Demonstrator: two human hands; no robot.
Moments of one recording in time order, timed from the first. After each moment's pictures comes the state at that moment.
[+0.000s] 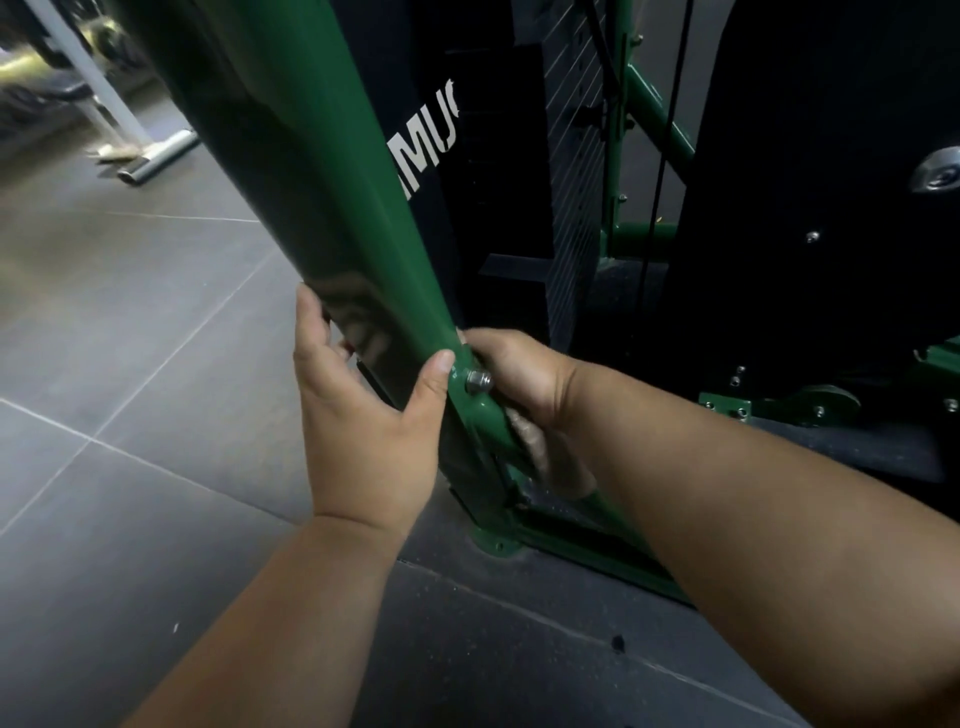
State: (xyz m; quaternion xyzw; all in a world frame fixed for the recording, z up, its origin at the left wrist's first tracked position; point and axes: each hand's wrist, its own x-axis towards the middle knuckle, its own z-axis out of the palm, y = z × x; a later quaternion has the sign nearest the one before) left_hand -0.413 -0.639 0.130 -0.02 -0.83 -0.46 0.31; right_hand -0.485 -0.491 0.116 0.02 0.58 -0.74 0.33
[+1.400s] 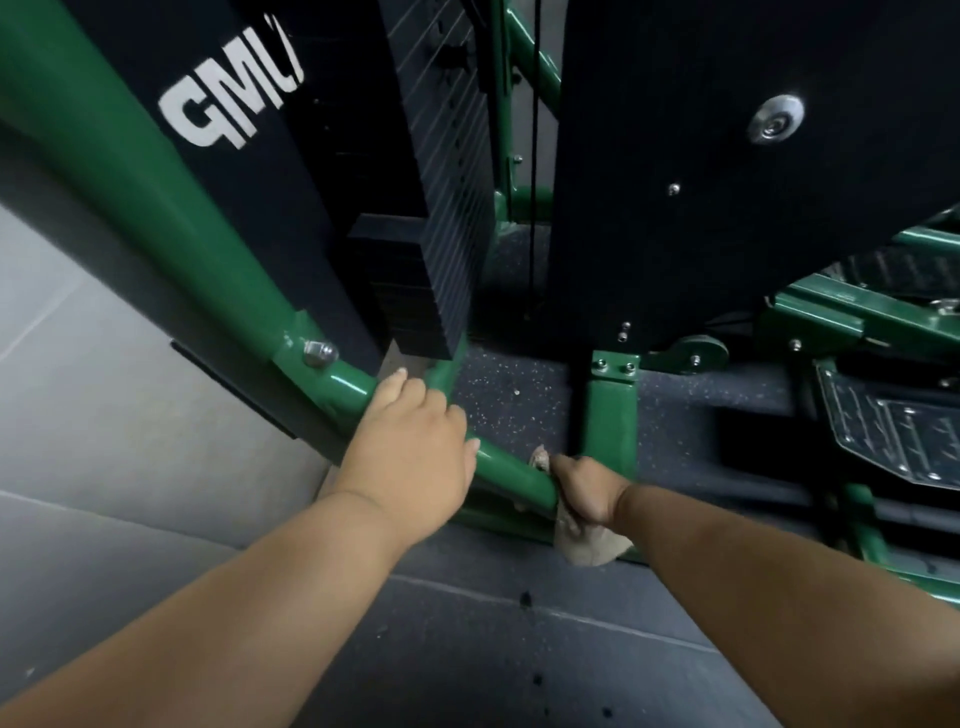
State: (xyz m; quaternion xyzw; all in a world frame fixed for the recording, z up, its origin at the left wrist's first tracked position) left_hand -0.405 -0.539 0.075 -0.27 -0.94 0.22 -0.04; right_hand -0.391 -0.326 -0.074 0.17 0.82 -0.45 0.32
